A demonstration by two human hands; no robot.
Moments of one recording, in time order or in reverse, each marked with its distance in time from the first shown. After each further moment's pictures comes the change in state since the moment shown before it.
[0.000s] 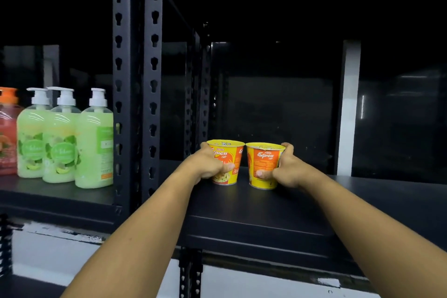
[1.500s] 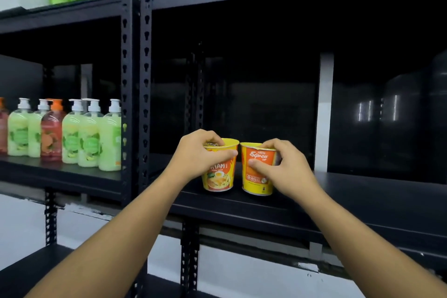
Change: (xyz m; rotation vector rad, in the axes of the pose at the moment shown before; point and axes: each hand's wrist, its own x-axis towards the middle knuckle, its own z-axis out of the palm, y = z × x) left_hand -0.173 0.082 0.030 0.062 0.364 0.436; right_hand -0.156 0.020 -0.076 0.111 0.210 -0.492
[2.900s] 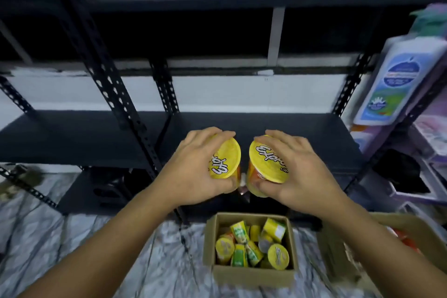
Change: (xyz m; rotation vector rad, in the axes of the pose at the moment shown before) left_hand -0.390 -0.020 0.069 0.190 -0.725 0.010; right_hand -0.423 0.055 0.003 -0.315 -0.369 0.190
